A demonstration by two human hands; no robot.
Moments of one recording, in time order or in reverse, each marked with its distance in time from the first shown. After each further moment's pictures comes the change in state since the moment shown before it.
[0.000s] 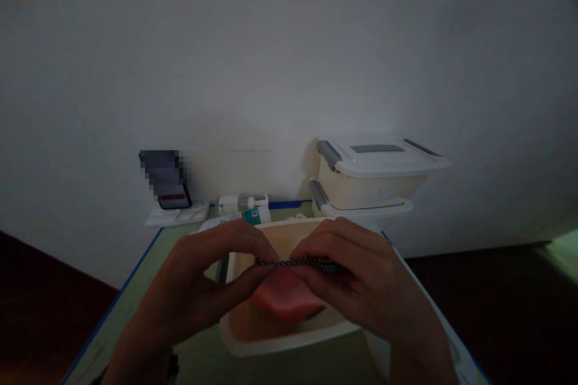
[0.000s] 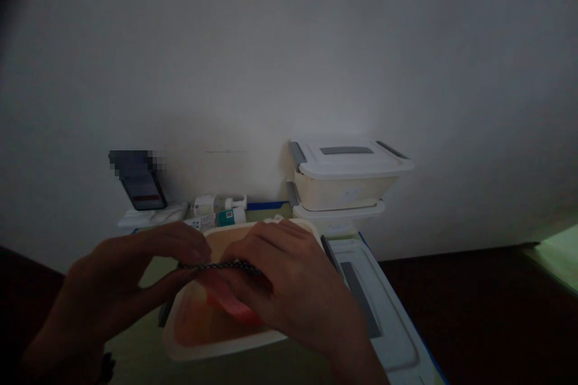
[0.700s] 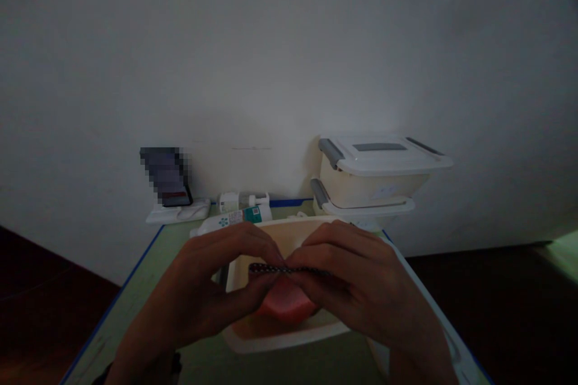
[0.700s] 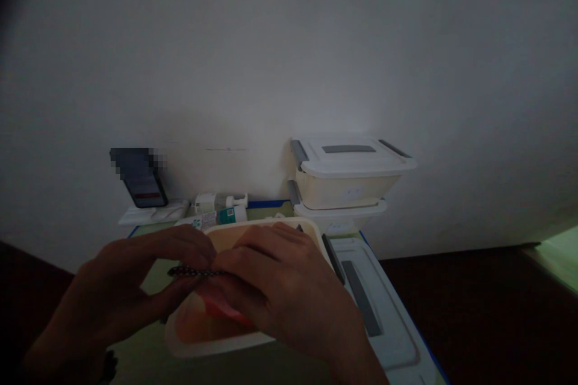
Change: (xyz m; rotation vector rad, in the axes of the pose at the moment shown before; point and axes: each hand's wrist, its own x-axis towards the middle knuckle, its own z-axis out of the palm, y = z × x) left_hand 0.005 0.008 0.004 0.011 -0.037 -0.004; right_hand 0.001 -0.002 0.001 -0.034 0.017 -0.110
